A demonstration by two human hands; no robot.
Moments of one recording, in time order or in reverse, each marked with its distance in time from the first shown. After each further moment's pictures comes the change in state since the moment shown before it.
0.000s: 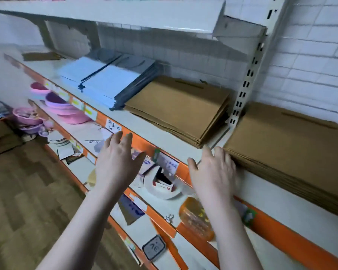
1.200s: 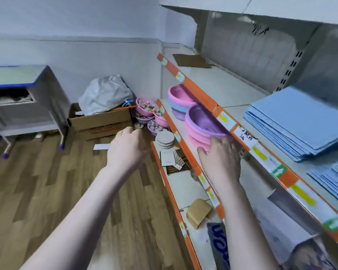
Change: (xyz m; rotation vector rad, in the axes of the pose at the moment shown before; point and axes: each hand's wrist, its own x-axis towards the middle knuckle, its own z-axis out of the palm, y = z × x) left_hand 0.301 -0.564 -0.126 0.225 0.034 -0.466; right_hand 0.145 -0.635 0.253 0.185 -0.296 -0.492
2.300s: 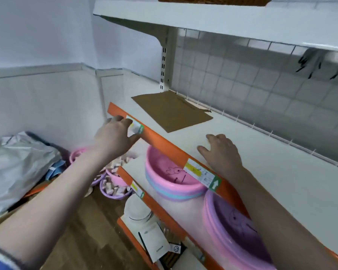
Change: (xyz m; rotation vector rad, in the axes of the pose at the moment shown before) left_hand 0.702 -0.033 0.125 -0.100 -0.126 0.519; right_hand 0.565 -0.119 0.165 -0.177 -0.002 0.299
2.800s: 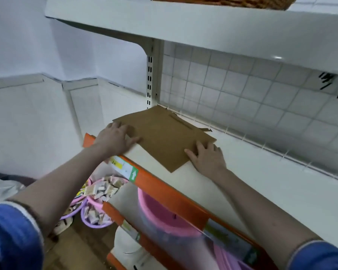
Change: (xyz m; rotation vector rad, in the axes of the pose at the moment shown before) left_hand 0.201 -0.040 0.063 0.105 -0.249 0.140; right_hand 0.153 -0.015 0.063 -0.107 -0.198 0.139
